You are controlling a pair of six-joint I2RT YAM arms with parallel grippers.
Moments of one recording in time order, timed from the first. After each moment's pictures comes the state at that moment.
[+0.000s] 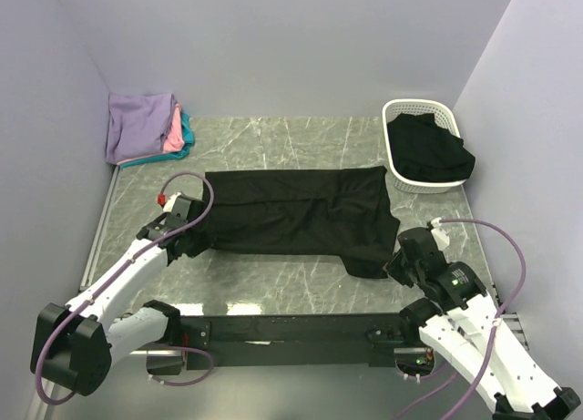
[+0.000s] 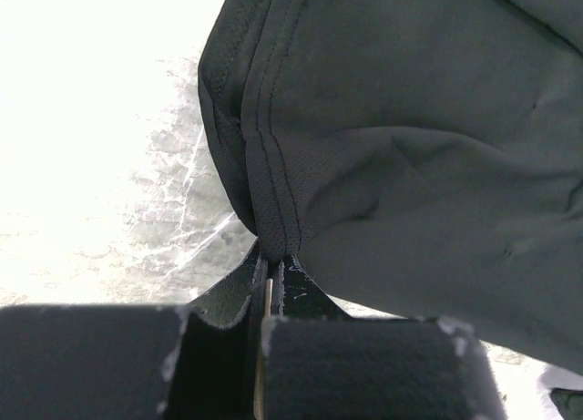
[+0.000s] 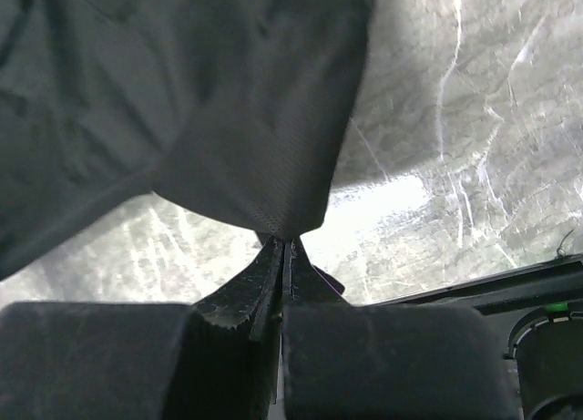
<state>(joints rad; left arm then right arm) -0.35 1.03 0.64 -0.62 -0.18 -0.90 0.48 0.54 0.60 -1.03 0.23 1.08</state>
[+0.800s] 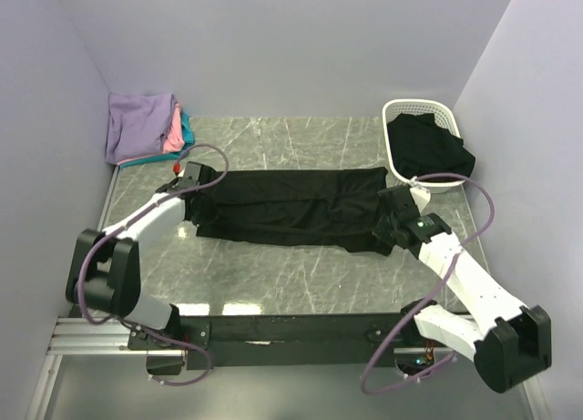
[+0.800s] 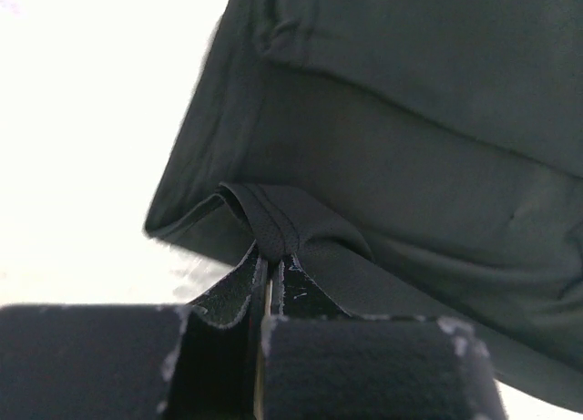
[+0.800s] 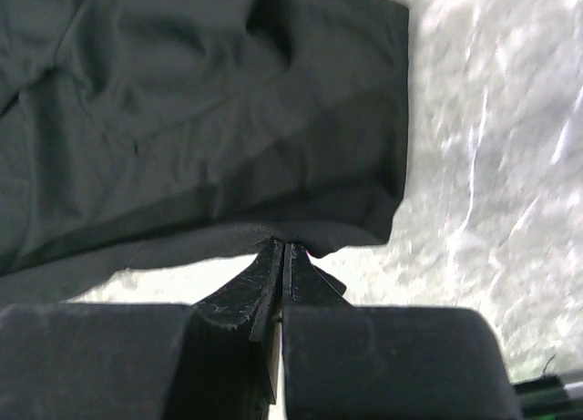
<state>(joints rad) -0.26 1.44 0.89 -0.51 -0.16 -0.71 0.38 1.00 0.75 -0.74 0.33 0.85</state>
